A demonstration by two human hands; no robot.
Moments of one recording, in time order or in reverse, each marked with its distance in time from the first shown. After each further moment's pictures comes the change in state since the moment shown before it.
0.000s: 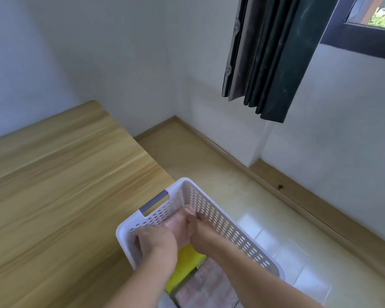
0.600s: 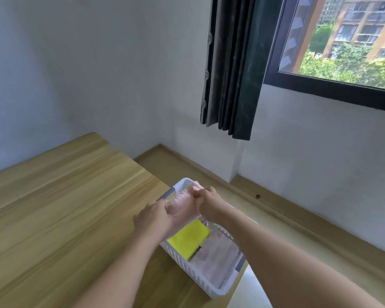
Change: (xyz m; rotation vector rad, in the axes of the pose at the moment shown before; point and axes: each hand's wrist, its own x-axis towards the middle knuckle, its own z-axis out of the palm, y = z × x) left_hand -0.131 -0.100 -0.020 -0.841 0.417 0.228; right_hand -0.148 -0.072 -0.055 0.046 0.283 -0.050
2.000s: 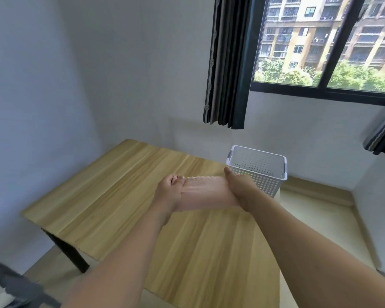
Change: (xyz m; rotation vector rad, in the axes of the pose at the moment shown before) left_hand -0.199 -0.421 -0.252 -0.911 -0.163 0.258; right_hand -0.282 -0.388 0.269 0.778 0.629 0.454
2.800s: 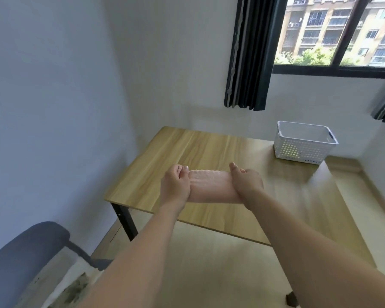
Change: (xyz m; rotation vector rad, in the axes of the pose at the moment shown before) left_hand -0.001 -0.106 -0.390 0.185 0.094 0.201; right_hand -0.217 -0.008 0.367 -0.071 0.238 -0.002
